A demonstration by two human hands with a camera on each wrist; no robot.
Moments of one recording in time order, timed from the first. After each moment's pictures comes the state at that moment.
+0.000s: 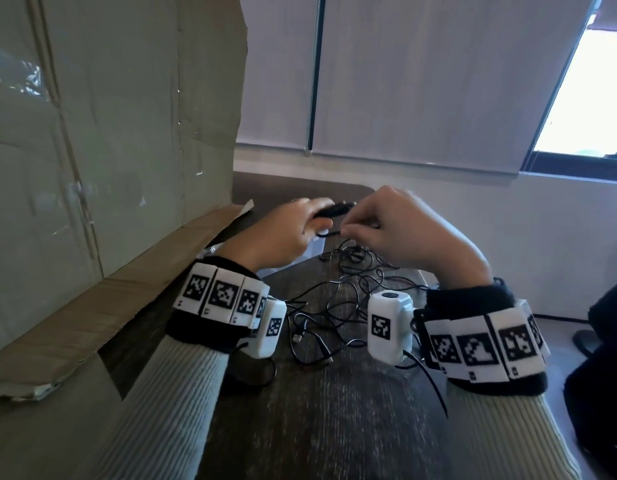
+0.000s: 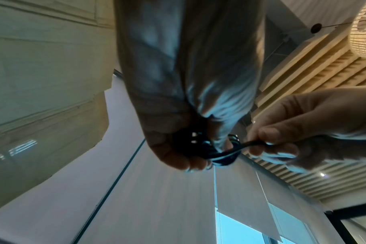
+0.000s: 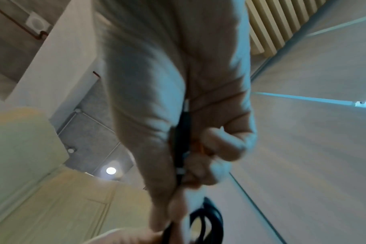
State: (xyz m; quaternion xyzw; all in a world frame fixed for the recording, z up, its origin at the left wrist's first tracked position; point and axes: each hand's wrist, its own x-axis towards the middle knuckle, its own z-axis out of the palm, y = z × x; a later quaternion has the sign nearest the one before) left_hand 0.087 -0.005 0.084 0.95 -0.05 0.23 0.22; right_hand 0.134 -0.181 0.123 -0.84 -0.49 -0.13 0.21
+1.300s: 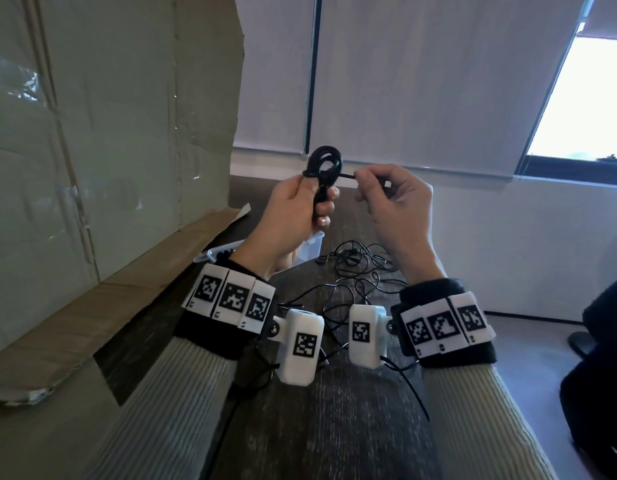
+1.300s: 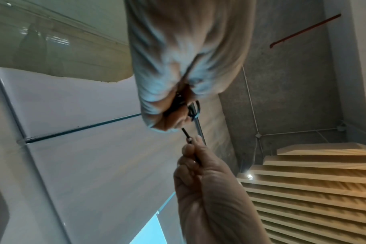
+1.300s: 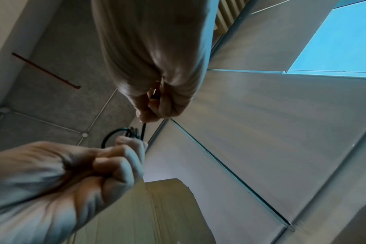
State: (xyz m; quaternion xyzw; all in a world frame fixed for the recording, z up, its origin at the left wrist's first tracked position) left_hand 0.082 -0.040 0.102 0.61 -0.07 0.25 0.75; right_hand 0.168 -0.155 0.099 -0.59 -0.38 -0.20 0.68
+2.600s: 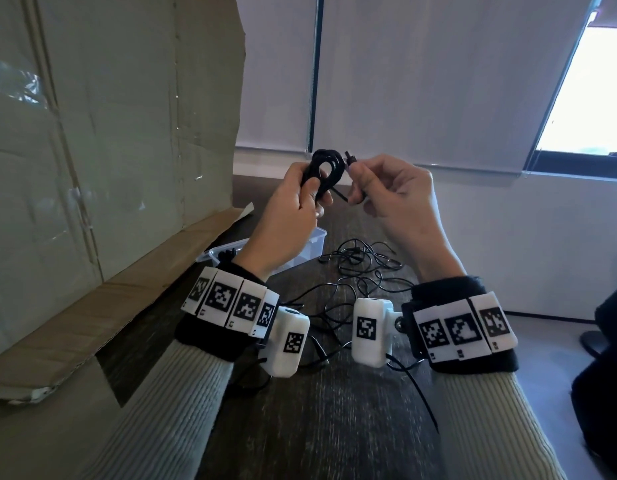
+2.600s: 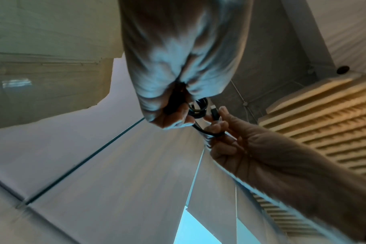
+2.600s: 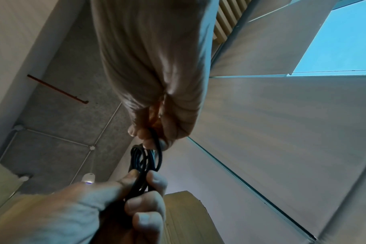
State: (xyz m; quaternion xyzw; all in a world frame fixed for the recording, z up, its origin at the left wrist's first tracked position) left_hand 0.098 -0.031 0.089 0.76 -0.05 0.39 0.52; right_hand 0.160 -0.164 0.111 -0.59 -0.43 -0.10 0.68
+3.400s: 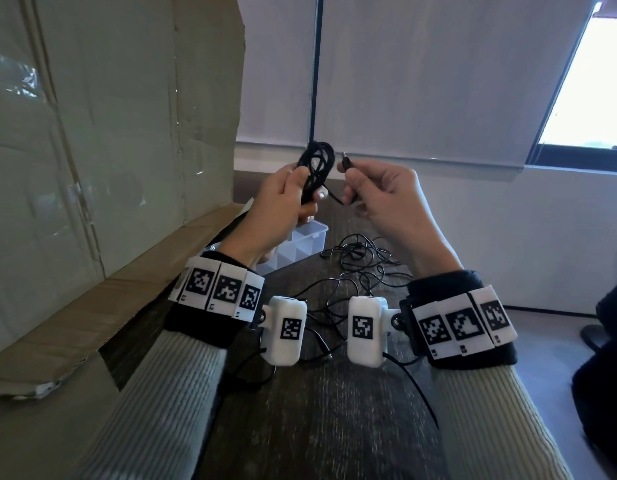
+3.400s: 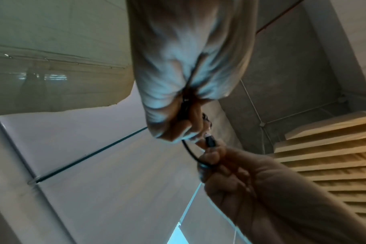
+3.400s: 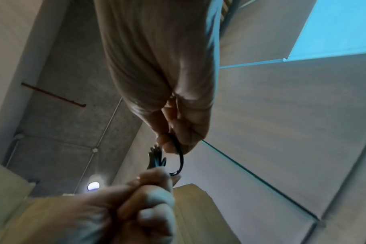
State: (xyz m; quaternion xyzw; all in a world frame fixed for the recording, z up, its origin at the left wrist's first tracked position) left_hand 0.088 -0.018 0.094 0.70 -0.05 0.29 0.65; right_hand 0.156 -0.154 0.107 -0.64 -0.40 -0.05 0.65
